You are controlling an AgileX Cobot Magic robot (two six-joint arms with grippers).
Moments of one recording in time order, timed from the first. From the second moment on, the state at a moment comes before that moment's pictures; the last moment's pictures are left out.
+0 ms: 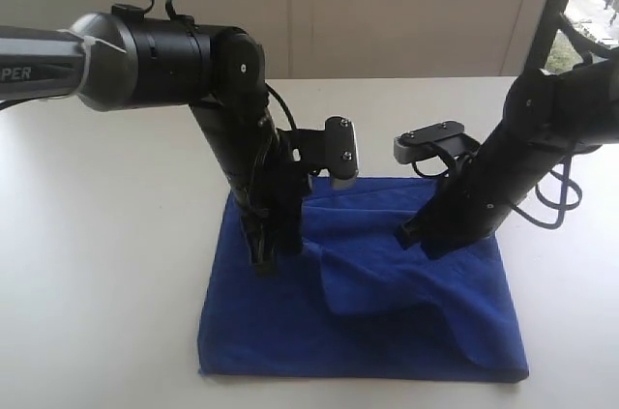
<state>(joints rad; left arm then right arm) -0.71 1.97 -1.53 -0.23 0.97 1.02 0.11 1.87 -1.09 0.35 0.65 -0.52</state>
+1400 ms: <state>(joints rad) -0.71 1.97 -1.46 0.03 1.31 0.89 0.11 1.81 -1.12 0.50 0.79 -0.69</state>
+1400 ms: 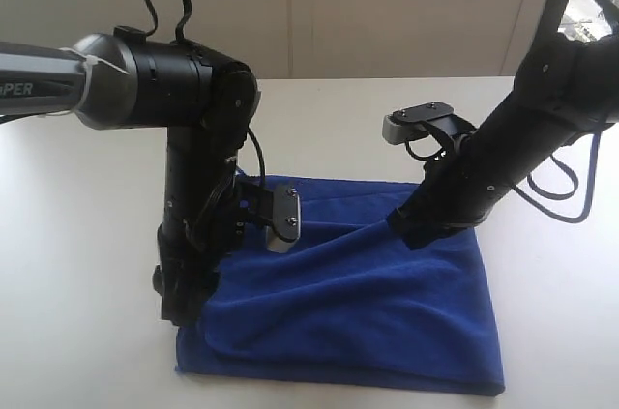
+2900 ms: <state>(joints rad) -0.71 0.30 -0.49 0.07 0.87 0.04 0.75 1.89 -1.12 0.60 0.33 -0.76</state>
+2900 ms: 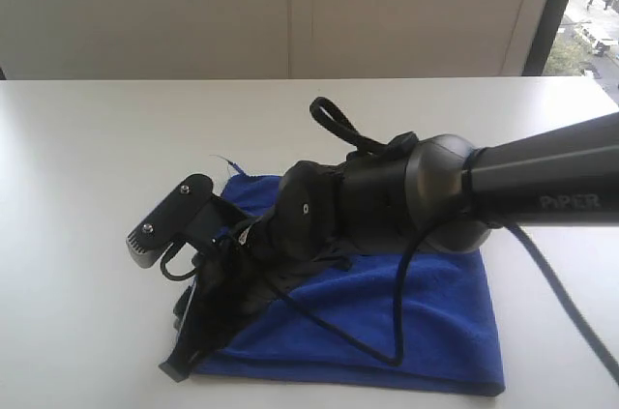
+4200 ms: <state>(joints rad) -0.71 0.23 -0.46 0.10 0.85 0.04 0.75 1.97 -1.23 0.59 0.52 -0.67</state>
